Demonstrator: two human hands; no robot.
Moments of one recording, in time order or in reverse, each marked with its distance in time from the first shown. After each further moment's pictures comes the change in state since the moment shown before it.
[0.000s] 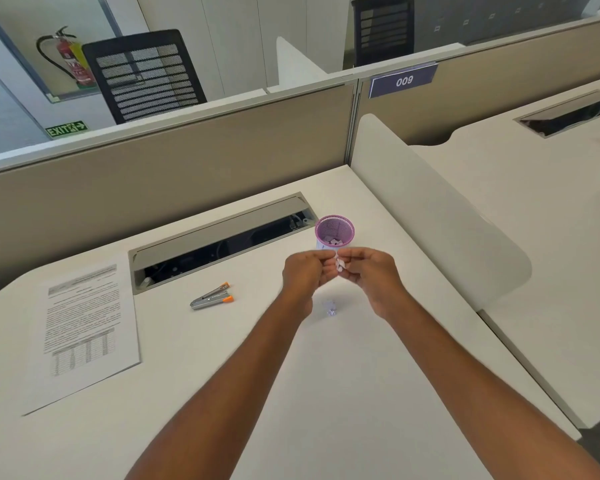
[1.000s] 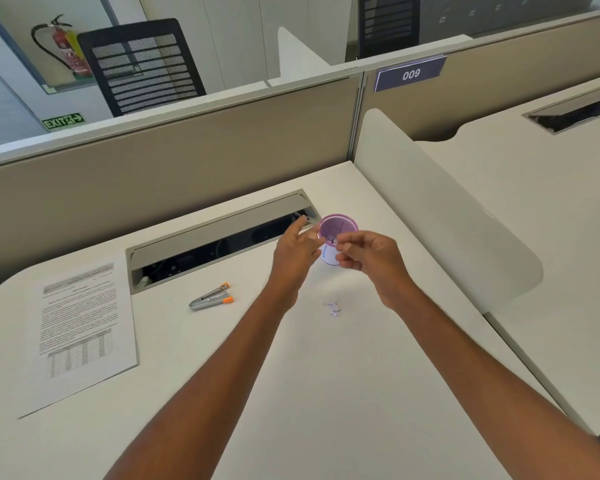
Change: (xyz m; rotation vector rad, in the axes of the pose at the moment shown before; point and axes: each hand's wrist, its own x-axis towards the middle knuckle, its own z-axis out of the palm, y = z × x) left_hand 0.000 0.031 -0.020 0.166 -0.086 0.200; right_hand 0.002 -0.029 0.007 -0.163 -0.038 -0.117
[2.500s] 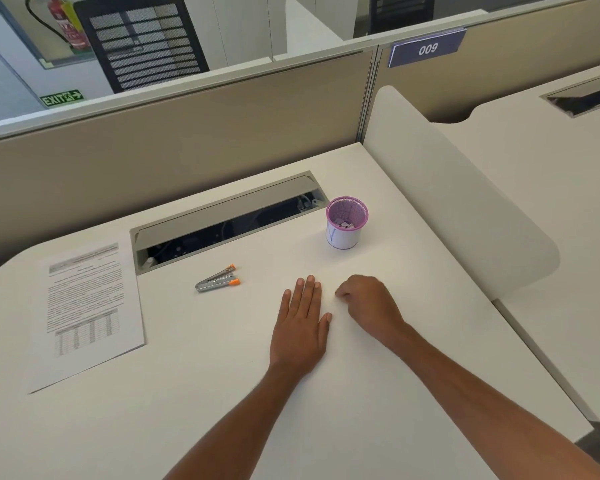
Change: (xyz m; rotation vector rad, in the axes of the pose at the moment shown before) left_hand -0.042 -0.202 -0.032 1.356 0.040 0.536; right_hand -0.024 0.110 0.001 -1.147 -0.157 -0.327
